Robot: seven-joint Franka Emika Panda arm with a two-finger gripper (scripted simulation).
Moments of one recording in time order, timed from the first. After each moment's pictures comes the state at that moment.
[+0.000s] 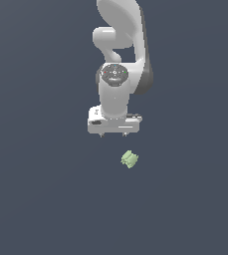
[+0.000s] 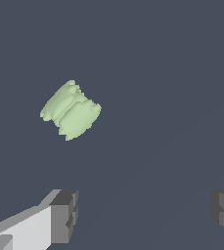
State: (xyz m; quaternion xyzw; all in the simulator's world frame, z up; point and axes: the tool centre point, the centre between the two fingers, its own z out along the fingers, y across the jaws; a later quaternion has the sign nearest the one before) arm -0.019 -0.001 0.154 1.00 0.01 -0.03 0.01
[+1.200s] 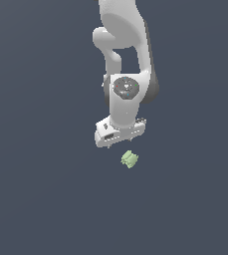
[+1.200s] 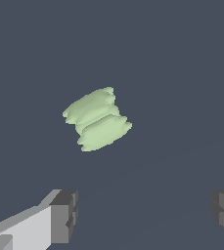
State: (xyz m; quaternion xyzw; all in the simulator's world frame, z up) arm 0.005 0.026 0.128 0.98 0.18 -0.02 0.01
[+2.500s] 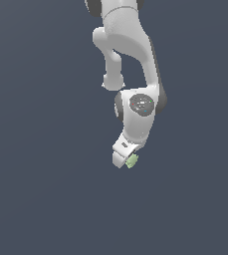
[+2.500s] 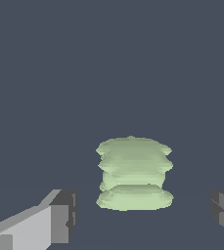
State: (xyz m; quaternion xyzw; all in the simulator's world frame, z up) arm 0.038 0.076 0.091 0.91 0.41 0.00 0.00
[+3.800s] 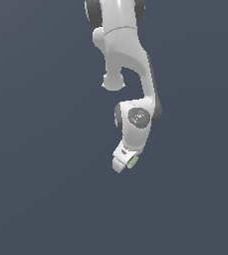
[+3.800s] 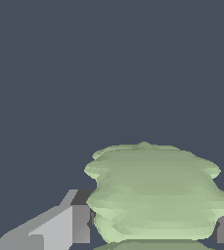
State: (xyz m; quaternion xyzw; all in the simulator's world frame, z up) arm 0.039 0.076 0.041 0.91 0.41 0.00 0.00
